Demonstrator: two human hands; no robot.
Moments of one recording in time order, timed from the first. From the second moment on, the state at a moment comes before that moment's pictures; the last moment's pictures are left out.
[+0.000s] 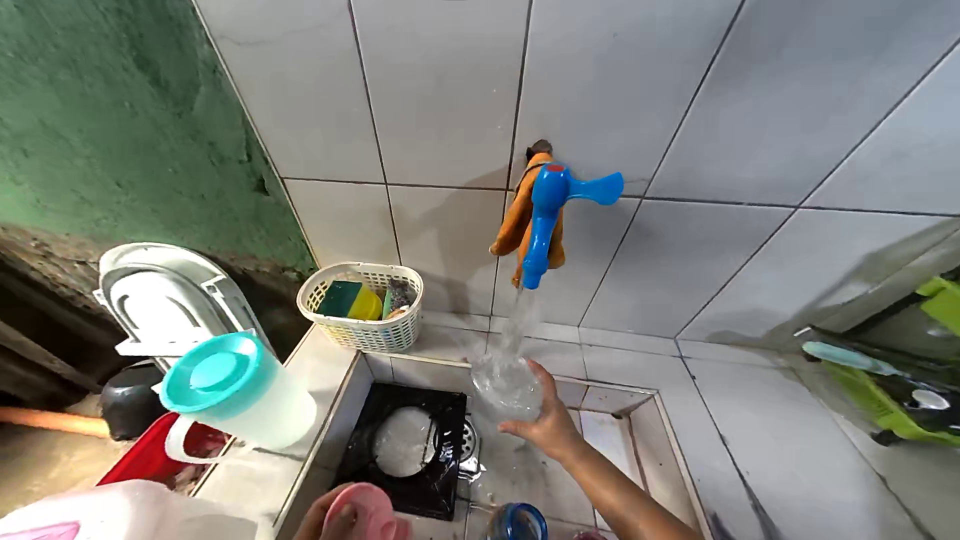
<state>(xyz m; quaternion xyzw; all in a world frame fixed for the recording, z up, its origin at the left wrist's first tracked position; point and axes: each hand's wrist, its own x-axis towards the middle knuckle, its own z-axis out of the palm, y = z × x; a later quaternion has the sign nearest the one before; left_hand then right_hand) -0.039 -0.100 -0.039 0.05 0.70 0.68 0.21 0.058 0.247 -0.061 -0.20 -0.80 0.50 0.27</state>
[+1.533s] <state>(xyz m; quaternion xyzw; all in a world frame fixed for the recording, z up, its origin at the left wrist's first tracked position) -0.068 0.128 0.068 0.45 0.75 0.47 0.11 0.281 0.243 0.076 -0.24 -0.74 0.24 0.58</state>
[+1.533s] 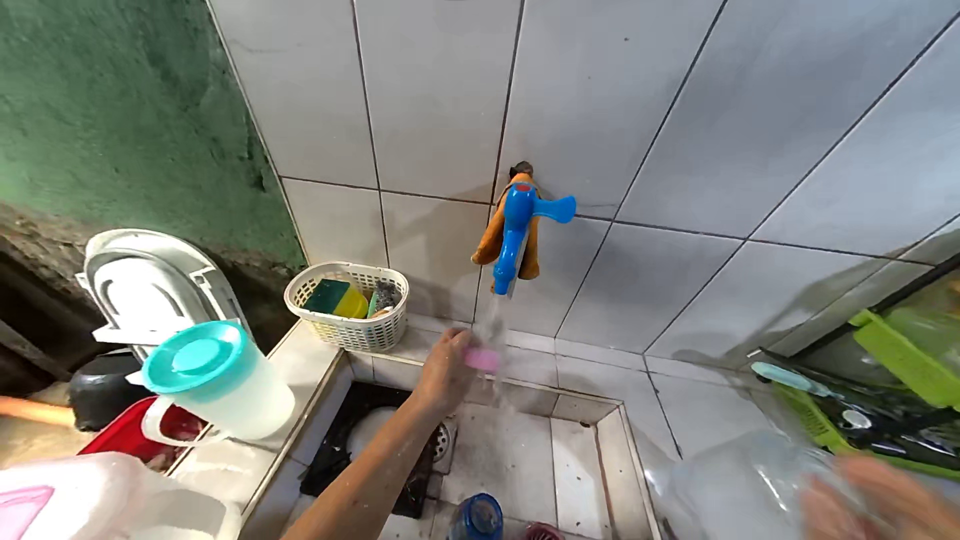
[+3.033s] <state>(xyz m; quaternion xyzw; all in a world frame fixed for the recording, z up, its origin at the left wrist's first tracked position) 0.017 0.118 0.183 0.51 0.68 0.52 -0.09 0.334 0.313 0.122 -0.33 -0.83 -0.08 0.44</state>
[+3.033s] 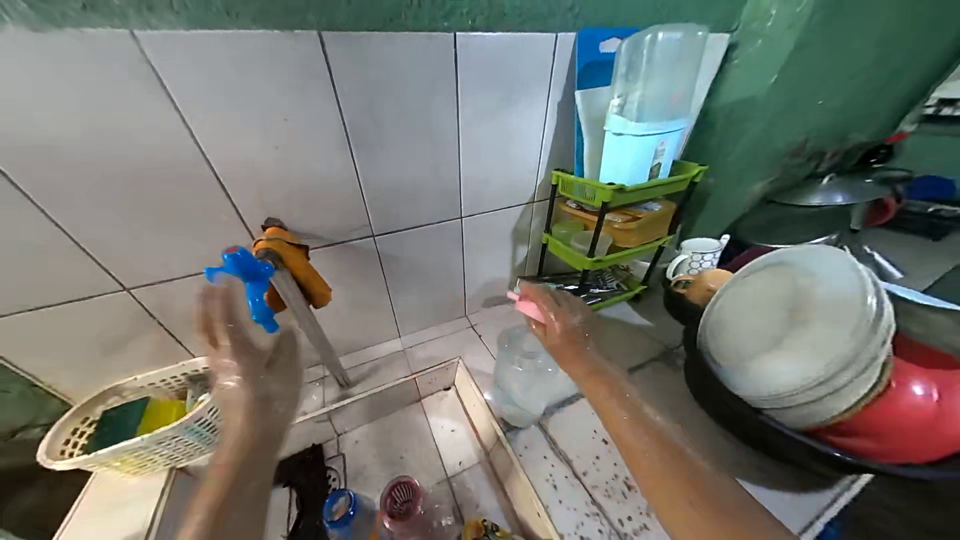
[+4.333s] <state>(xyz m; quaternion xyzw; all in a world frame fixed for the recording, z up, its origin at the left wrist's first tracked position) 0.181 0.257 0.023 0.58 0.58 0.42 0.40 0.353 0.346 0.183 -0.36 -0.92 0.14 -0.09</state>
